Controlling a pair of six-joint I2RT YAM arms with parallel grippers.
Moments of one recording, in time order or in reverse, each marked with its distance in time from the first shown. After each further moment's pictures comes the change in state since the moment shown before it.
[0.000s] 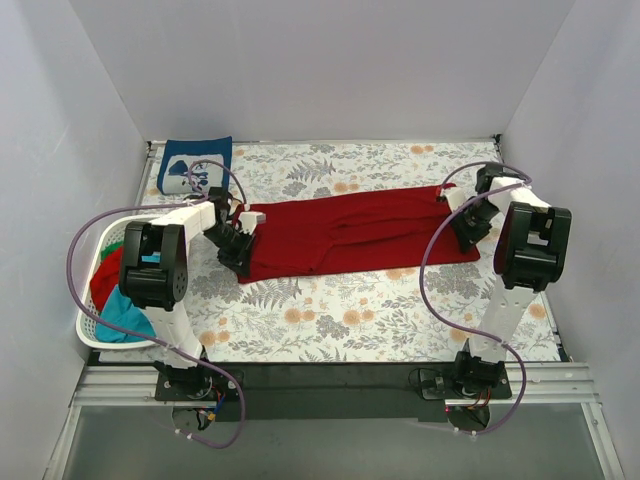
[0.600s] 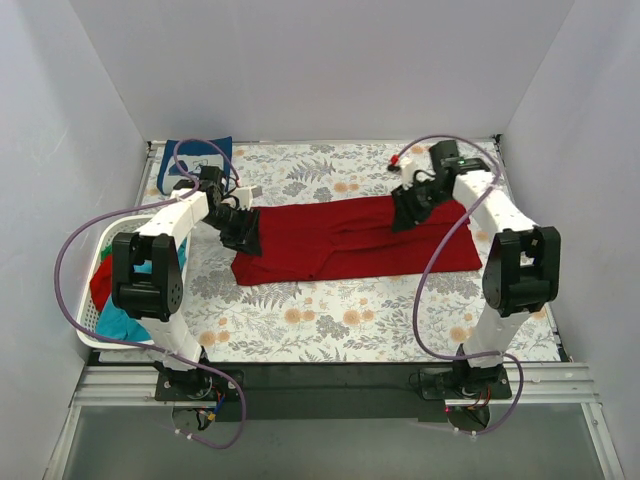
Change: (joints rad) left arm -0.003 -0.109 0.111 -0.050 0.137 -0.149; right arm 0.280 -0.254 0.022 -0.004 -0.417 0.269
